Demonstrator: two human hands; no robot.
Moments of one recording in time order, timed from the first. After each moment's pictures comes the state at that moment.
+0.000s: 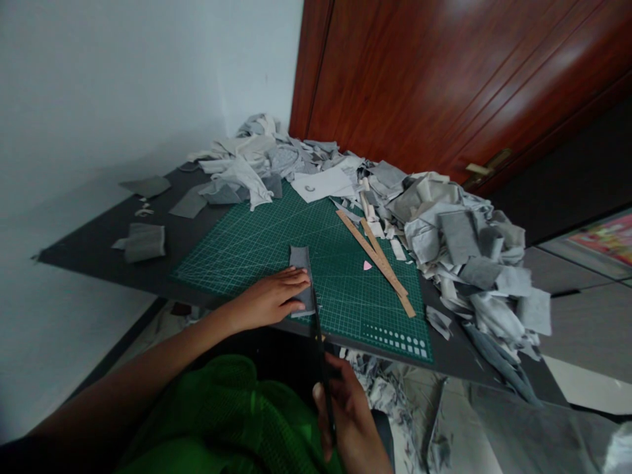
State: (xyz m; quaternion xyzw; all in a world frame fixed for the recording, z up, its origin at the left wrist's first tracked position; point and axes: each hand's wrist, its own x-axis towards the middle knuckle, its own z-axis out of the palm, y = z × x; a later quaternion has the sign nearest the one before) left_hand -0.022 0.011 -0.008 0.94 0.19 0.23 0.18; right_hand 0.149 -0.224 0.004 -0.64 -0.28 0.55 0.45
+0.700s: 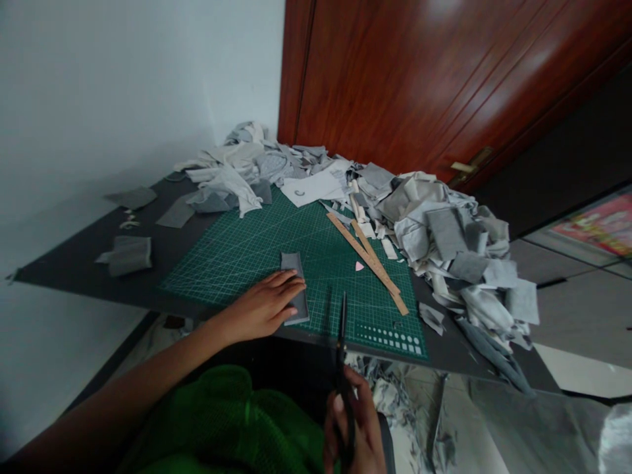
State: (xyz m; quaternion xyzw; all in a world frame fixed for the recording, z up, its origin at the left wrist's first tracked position) left_hand -0.024 0.000 0.003 0.95 0.22 0.20 0.13; right_hand 0.144 -0.241 0.005 -0.59 -0.15 0.52 0.60
